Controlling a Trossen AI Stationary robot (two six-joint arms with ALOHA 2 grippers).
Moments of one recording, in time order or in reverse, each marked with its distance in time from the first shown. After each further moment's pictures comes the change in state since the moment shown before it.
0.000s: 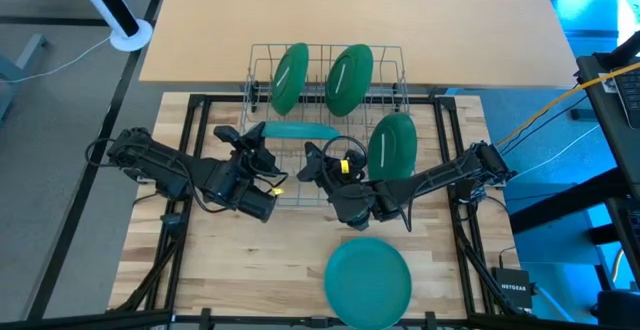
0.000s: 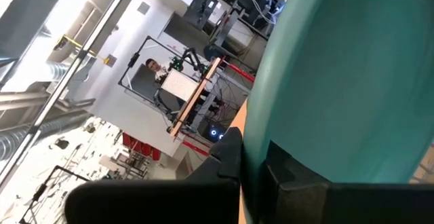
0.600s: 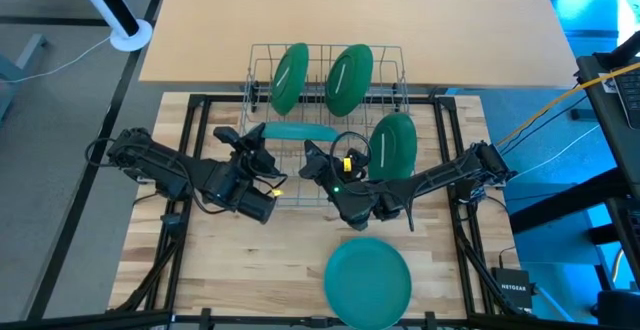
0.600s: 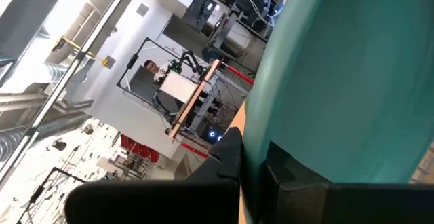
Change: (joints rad) left arm -0.008 0.000 0.000 0.003 0.000 -0.002; right arm 0.000 0.000 0.000 0.098 -0.008 0.001
